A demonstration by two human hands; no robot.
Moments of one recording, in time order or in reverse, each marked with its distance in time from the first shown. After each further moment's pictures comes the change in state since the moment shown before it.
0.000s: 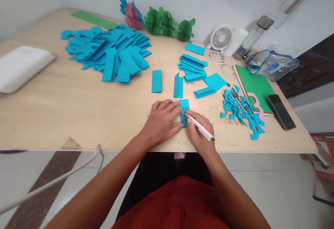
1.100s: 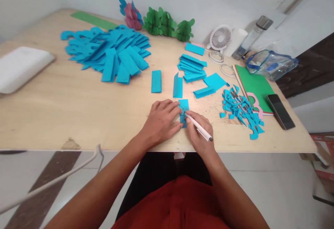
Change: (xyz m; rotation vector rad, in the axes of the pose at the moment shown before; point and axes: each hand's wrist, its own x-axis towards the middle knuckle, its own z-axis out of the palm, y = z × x) left_hand 0.000 0.000 0.000 -0.014 0.020 0.014; right_hand 0.000 -0.002 0.000 -0.020 0.004 -0.009
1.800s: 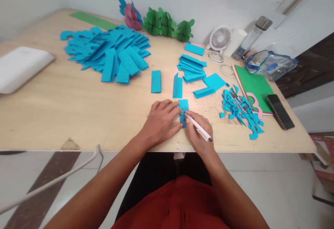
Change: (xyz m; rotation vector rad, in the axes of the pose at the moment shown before) left_hand 0.000 0.001 -0.002 -0.015 -0.014 -0.010; right_hand 0.001 0.001 0.000 -0.018 -0.012 0.001
